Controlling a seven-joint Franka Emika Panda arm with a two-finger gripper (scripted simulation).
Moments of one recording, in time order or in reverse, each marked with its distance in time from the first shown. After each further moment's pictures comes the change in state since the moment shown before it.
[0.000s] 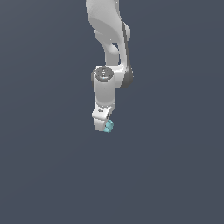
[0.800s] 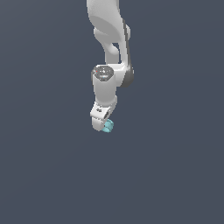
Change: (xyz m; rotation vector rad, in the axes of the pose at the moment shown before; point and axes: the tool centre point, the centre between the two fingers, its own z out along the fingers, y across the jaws) arm 0.001 0.005 -0.008 -0.001 -0.005 0.106
